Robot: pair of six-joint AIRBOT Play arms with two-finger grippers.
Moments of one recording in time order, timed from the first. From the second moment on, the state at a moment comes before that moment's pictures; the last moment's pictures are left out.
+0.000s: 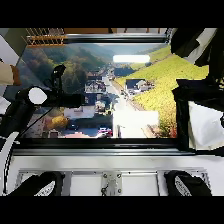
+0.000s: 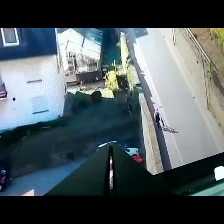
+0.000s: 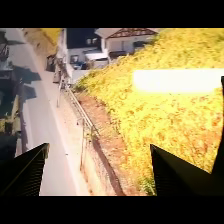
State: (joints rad) left arm -0.23 -1.11 1.06 1.18 -1.02 -1.61; right arm -0.08 -0.83 1.07 -1.20 1.05 1.45
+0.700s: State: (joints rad) left arm -0.23 -1.11 1.06 1.18 -1.02 -1.61; right arm 0.03 -0.87 1.07 -1.18 1.05 1.44
